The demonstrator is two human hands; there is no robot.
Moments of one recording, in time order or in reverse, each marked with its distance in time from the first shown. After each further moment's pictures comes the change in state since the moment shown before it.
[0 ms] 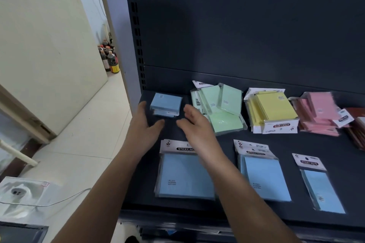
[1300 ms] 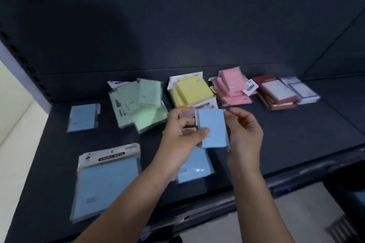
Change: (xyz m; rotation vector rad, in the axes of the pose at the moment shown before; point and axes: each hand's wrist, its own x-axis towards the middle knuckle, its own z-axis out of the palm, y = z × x) left_hand -0.085 0.102 0.166 -0.606 -0.593 0.049; right_hand -0.081 0.033 -0.174 0.434 0.955 -0.057
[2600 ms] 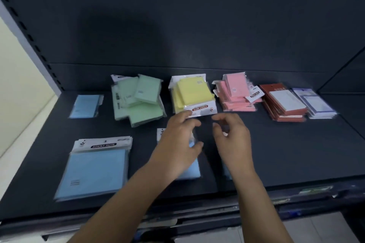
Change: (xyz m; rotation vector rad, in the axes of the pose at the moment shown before) left_hand 0.000 -0.013 0.015 1.016 0.037 0.242; right_hand 0.035 0.013 -0.027 -0.786 -0.396 -0.526
